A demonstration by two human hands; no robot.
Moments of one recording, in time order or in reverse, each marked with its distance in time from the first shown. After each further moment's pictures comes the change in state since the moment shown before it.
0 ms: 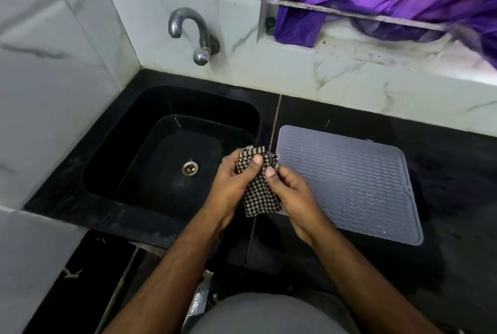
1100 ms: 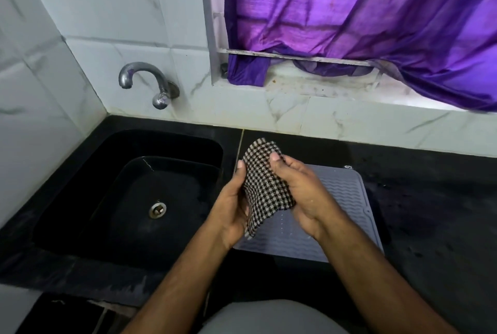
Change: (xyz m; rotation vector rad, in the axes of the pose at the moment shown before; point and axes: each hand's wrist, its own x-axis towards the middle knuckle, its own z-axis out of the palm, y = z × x) left_hand 0.017 0.021 0.116 -0.470 -0.166 -0.301; right_hand -0.003 -0.097 -0.088 0.116 0.049 -0.058
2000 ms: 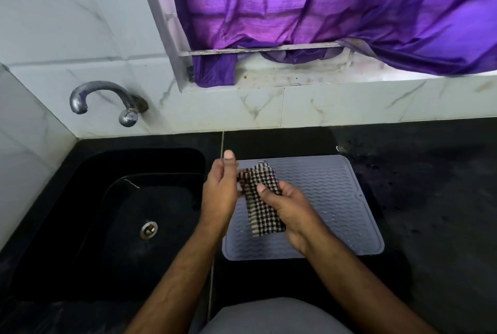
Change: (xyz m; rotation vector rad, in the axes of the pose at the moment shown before) left_hand 0.055 0.005 0.006 0.830 0.283 0.363; right_hand 0.025 0.060 -0.037 0.096 0.253 0.133
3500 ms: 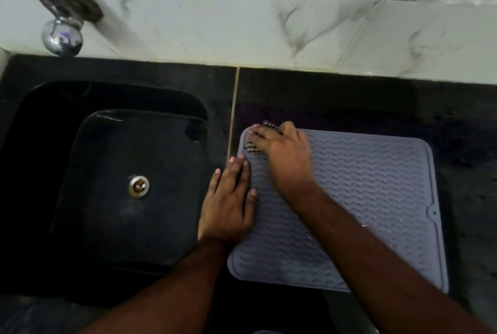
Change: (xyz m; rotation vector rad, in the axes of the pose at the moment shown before) left_hand 0.090 -0.176 -0.016 1.128 -0.216 0.322; right_hand 0.229 0.052 0.010 -1.750 0.028 -0.607
